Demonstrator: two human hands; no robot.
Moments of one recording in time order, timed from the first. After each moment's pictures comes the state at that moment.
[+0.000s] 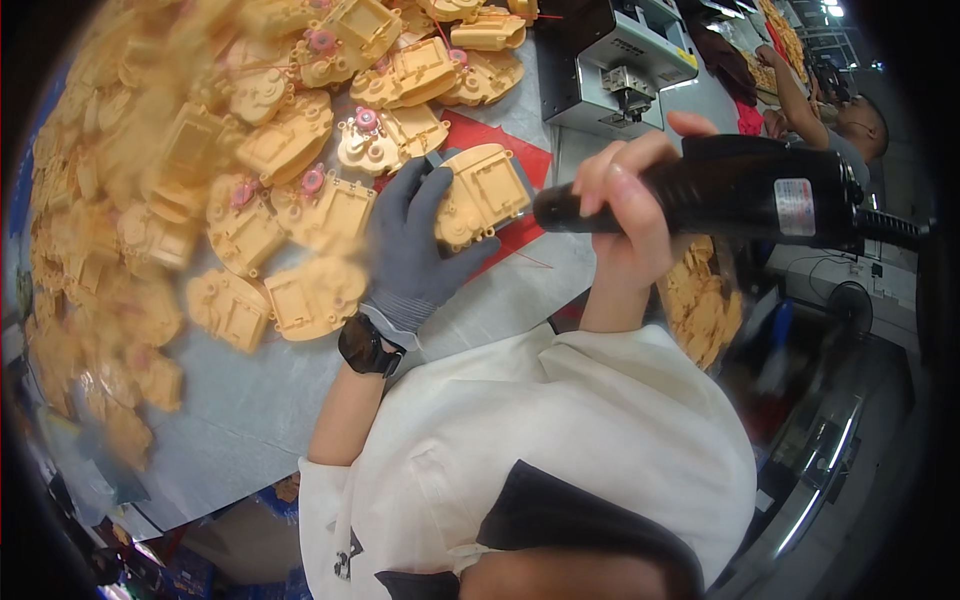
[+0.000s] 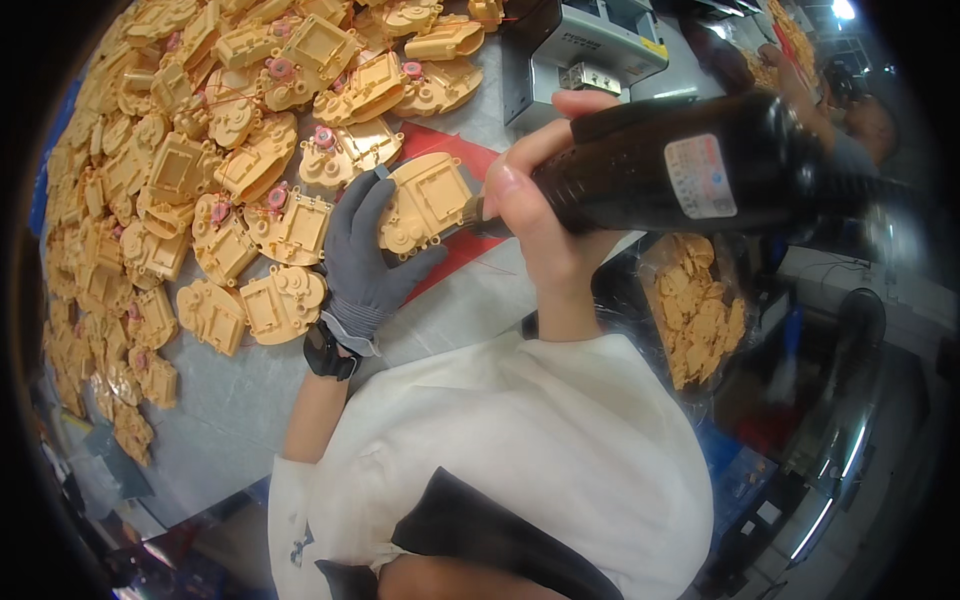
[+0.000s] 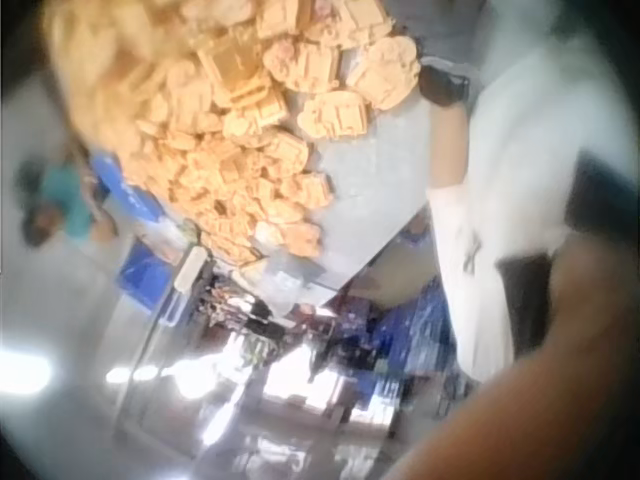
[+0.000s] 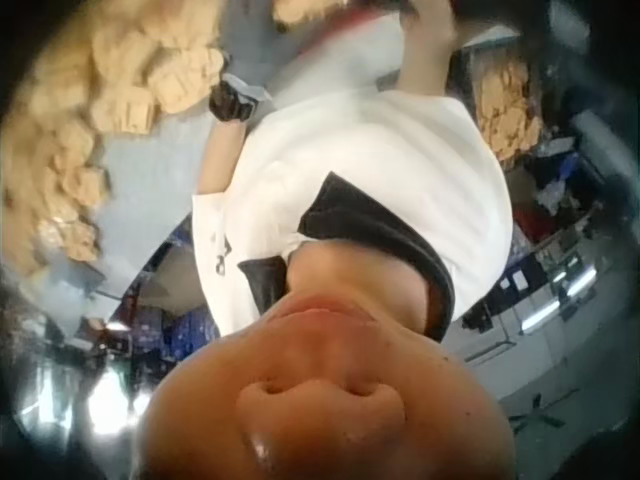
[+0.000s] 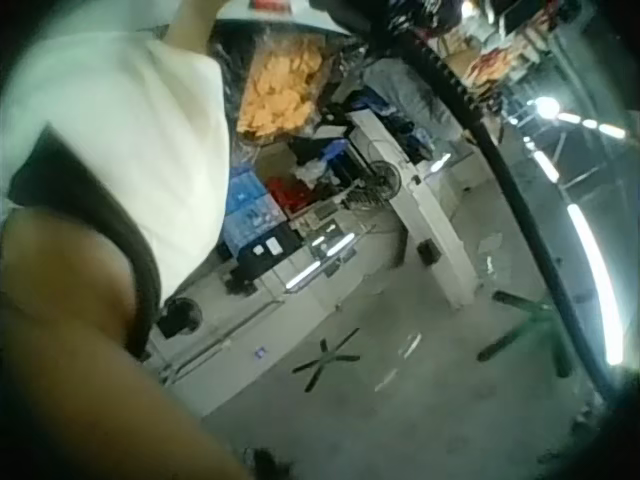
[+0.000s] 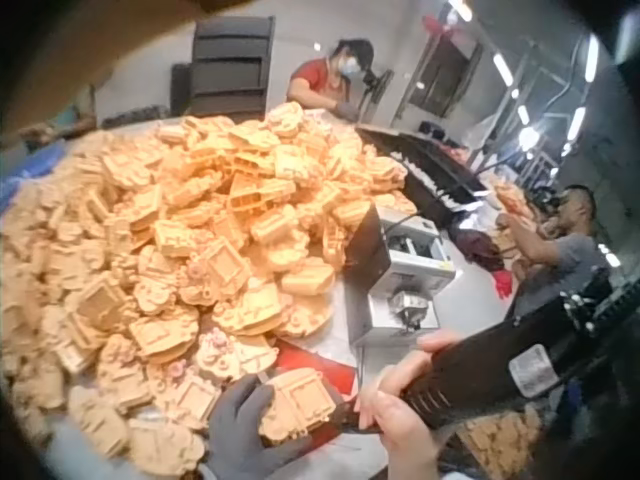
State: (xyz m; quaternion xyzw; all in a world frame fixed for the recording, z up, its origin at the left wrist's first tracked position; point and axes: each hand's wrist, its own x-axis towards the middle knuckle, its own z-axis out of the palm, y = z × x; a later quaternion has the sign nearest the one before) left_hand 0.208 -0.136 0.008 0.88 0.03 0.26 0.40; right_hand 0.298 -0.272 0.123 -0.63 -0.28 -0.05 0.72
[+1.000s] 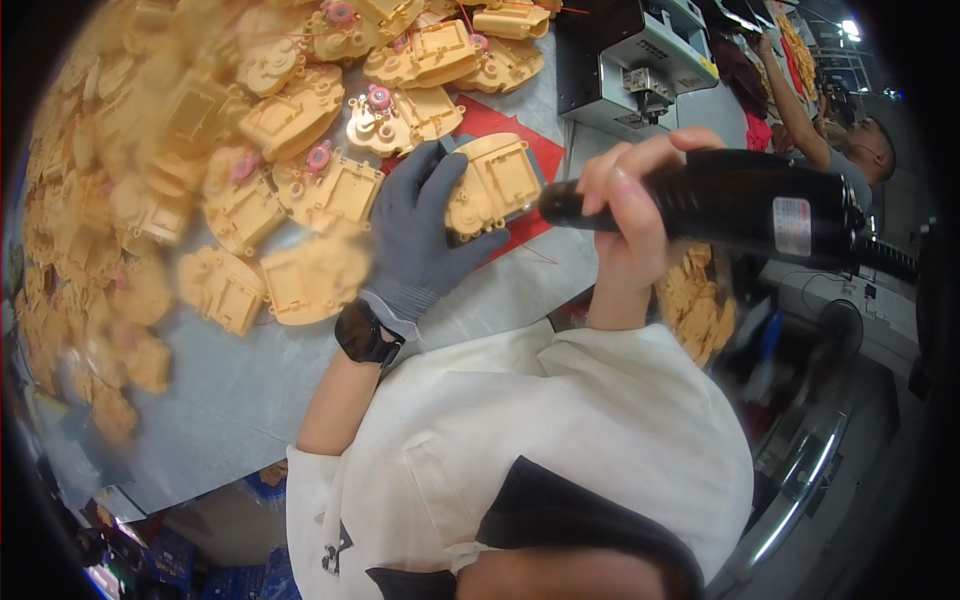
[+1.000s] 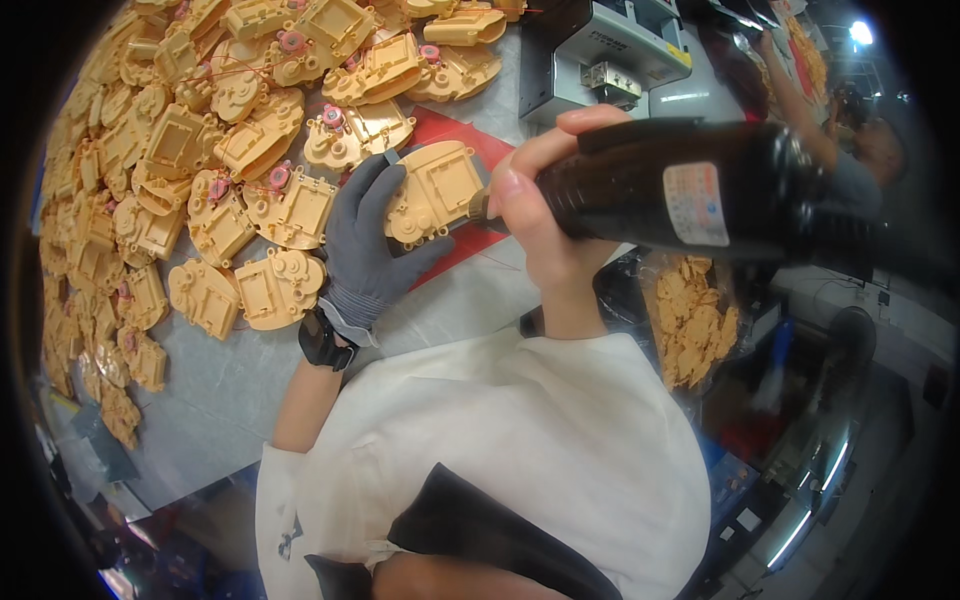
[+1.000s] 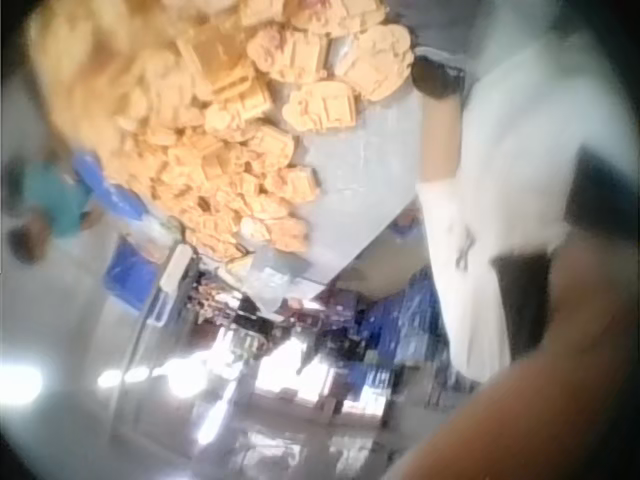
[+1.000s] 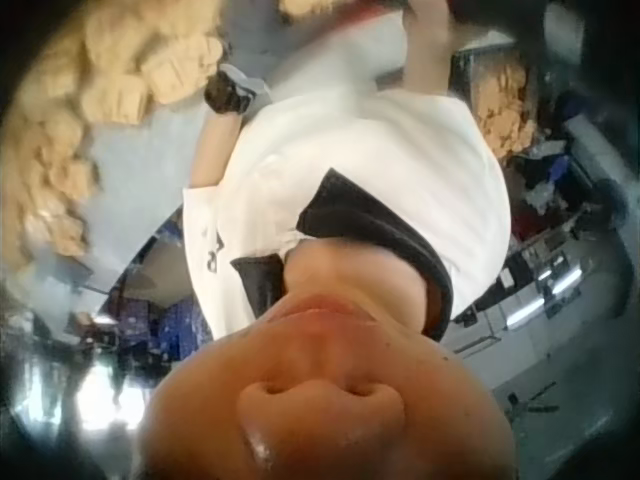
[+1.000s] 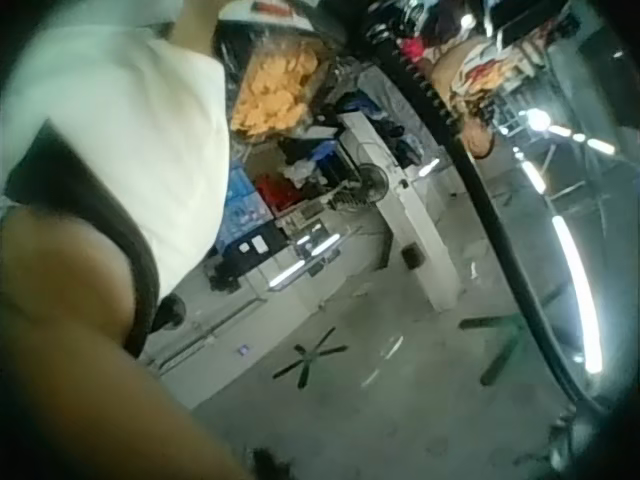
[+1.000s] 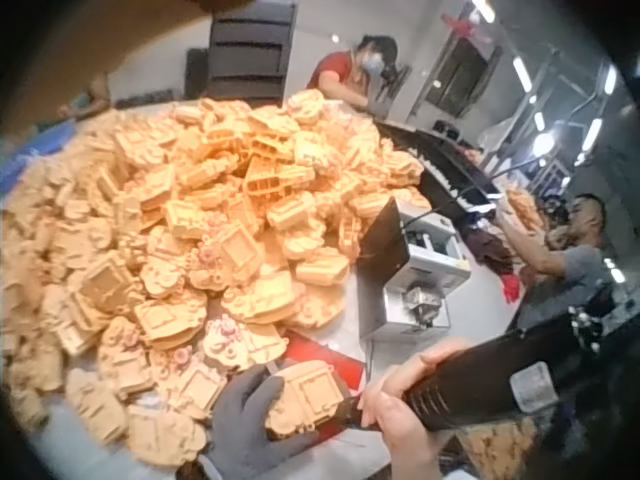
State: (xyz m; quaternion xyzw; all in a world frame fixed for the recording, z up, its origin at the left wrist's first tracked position) left_hand 0.207 -0.138 0.003 0.87 0.04 0.26 0.41; right_hand 0.297 -0.269 0.111 -0.61 -0.33 -0.05 0.72
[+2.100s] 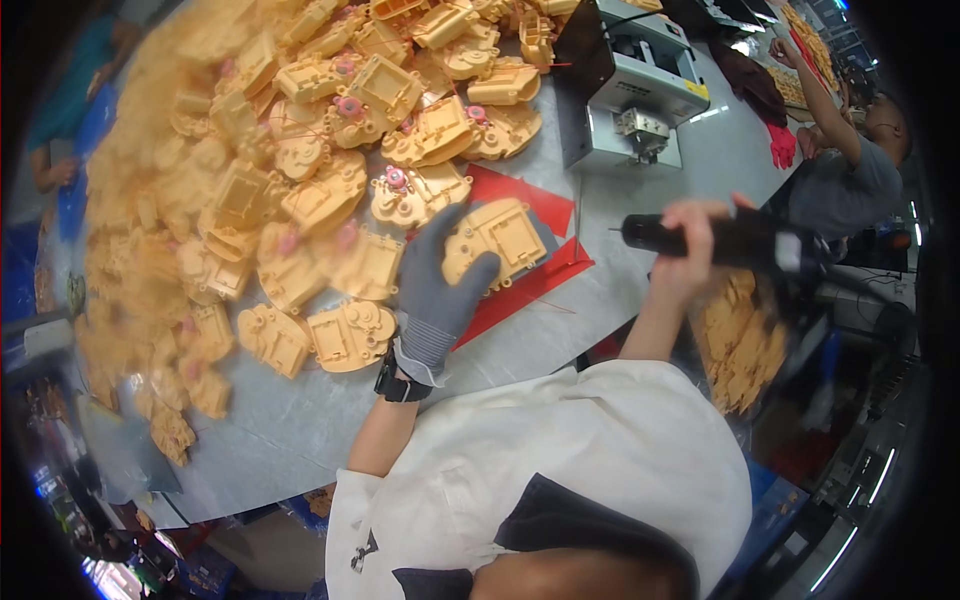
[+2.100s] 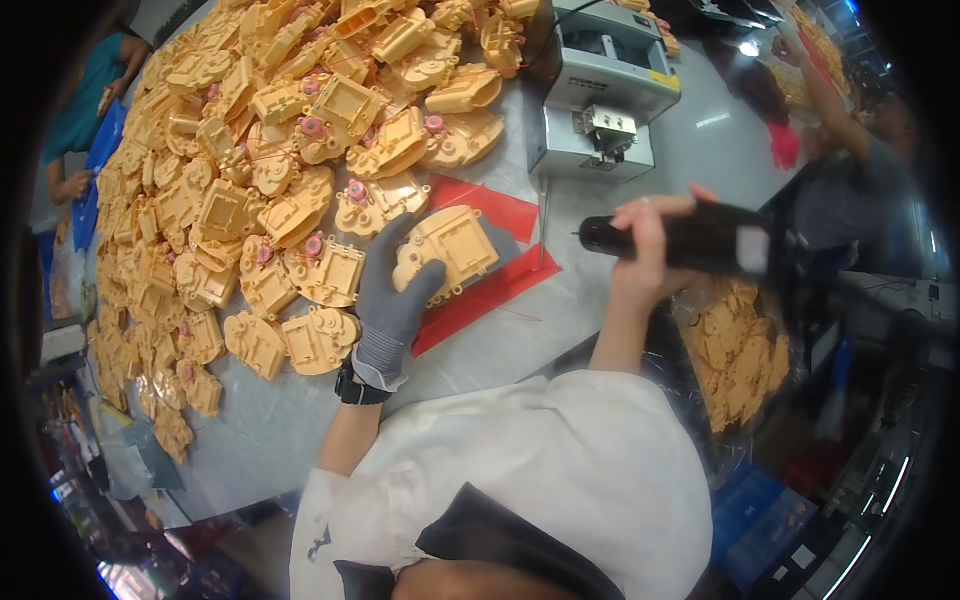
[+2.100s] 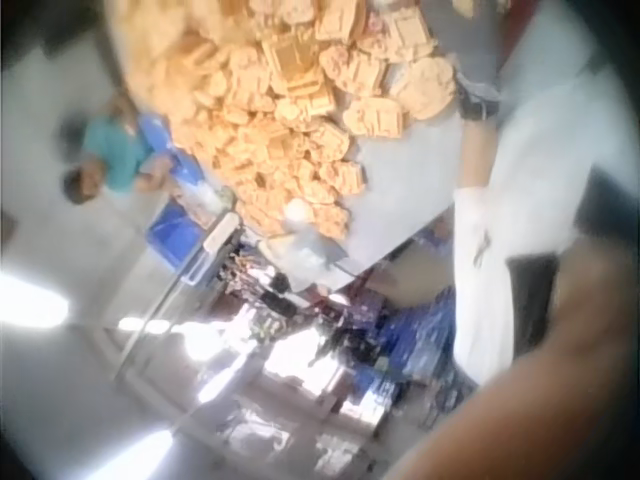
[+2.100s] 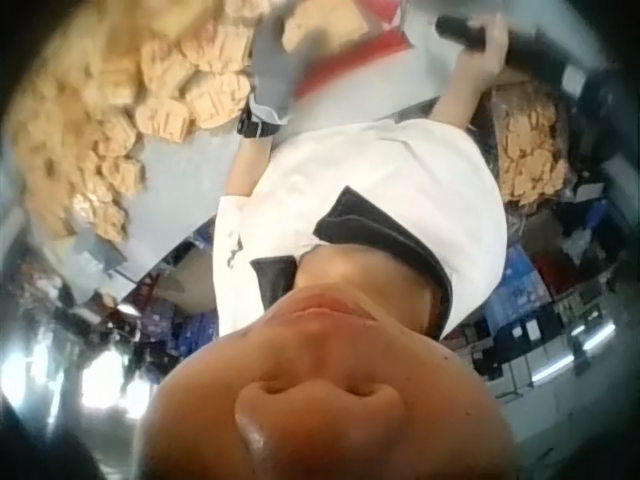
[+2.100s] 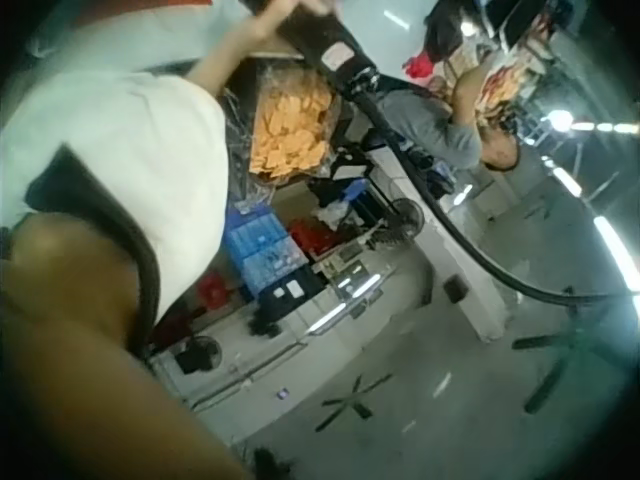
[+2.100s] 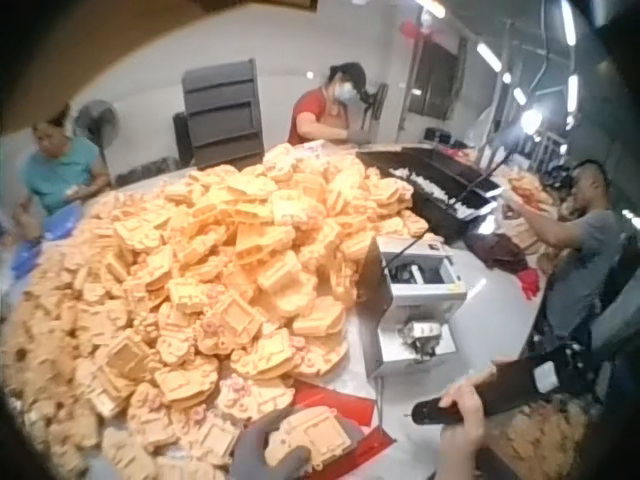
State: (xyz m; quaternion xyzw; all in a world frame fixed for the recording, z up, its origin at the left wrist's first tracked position) left_hand 0.213 -0.147 0.042 0.81 0.19 0.09 0.55; right_hand 0.336 -0.335 0.084 -0.55 -0.13 -0.26 0.78
